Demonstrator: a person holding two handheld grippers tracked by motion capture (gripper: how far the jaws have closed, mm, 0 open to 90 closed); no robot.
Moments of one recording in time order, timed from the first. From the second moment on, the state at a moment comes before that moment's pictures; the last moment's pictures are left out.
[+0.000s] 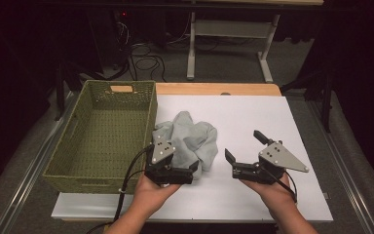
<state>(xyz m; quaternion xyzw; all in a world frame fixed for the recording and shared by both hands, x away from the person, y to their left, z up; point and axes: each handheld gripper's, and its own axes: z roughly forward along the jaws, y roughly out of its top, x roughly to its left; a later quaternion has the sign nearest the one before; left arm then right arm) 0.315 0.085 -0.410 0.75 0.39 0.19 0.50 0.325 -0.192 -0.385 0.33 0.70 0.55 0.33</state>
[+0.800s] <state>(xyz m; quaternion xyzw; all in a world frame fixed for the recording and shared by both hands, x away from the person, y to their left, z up) 0.286 0.089 -0.450 0.74 0.35 0.19 0.54 0.290 -0.213 -0.396 0.35 0.69 0.52 0.35</state>
